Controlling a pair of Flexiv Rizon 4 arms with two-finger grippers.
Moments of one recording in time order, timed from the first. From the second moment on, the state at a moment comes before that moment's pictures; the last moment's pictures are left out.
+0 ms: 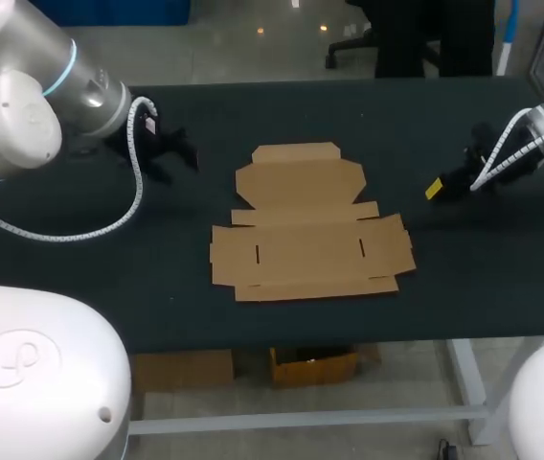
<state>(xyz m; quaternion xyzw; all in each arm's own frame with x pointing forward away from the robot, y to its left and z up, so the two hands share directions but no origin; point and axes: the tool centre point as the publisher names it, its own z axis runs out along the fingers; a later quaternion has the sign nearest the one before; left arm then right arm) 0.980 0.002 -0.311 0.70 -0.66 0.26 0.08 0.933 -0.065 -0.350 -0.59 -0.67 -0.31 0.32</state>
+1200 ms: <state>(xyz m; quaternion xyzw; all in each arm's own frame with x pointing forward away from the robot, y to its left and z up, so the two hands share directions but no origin) 0.978 0.001 -0.310 0.73 -0.64 0.21 0.07 0.940 -0.056 -0.337 -0.64 -0.66 -0.30 0.25</state>
